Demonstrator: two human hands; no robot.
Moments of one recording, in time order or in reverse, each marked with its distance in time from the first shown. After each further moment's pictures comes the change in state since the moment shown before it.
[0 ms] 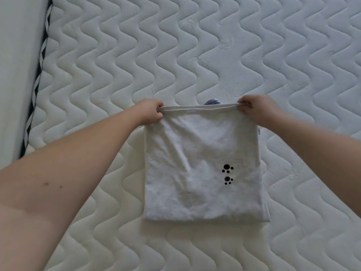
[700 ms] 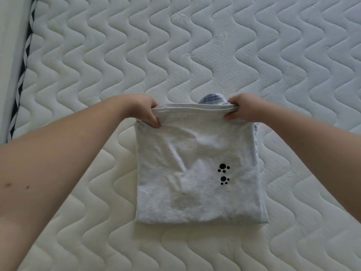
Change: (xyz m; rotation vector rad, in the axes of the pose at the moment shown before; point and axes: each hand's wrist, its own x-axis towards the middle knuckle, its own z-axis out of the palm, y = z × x) left_hand 0.003 0.009 -0.016 -0.009 -0.277 0.022; right_hand 0.010 -0.009 0.005 -0.145 -0.221 -0.109
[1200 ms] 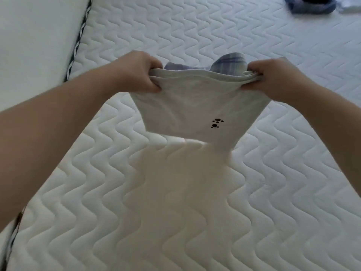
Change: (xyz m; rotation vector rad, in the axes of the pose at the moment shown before) left_hand -0.179 0.090 -0.137 0.076 0.662 0.256; right_hand -0.140 -0.052 -0.187 -0.005 0.564 -0.139
